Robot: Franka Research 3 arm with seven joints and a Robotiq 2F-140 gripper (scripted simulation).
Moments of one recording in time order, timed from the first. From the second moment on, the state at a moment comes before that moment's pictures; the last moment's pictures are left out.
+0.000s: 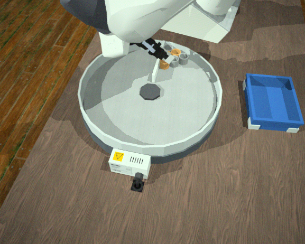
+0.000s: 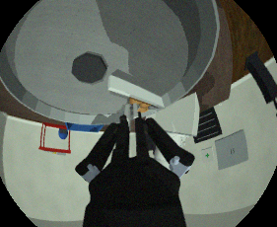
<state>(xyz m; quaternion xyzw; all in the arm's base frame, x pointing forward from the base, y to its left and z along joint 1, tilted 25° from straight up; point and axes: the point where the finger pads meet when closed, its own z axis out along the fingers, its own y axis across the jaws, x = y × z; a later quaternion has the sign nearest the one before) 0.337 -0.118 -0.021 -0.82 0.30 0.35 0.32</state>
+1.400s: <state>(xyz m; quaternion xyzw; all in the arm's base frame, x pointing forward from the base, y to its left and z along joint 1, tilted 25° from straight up) 0.337 -0.113 -0.032 -0.82 0.30 0.35 0.32</state>
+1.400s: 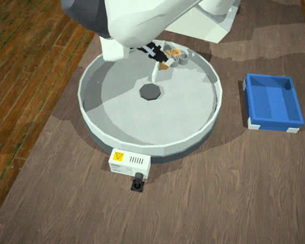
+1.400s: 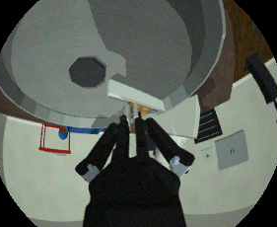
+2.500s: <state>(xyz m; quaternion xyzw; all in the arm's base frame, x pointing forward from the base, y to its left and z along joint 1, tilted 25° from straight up) 0.338 -0.113 -0.031 -0.82 0.30 0.35 0.33</state>
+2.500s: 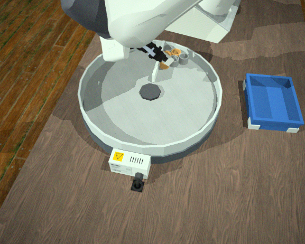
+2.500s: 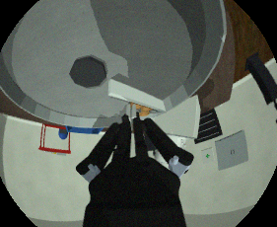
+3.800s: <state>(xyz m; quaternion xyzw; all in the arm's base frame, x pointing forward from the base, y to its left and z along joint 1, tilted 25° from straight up) 0.339 -0.115 -0.025 -0.83 0.30 0.35 0.33</state>
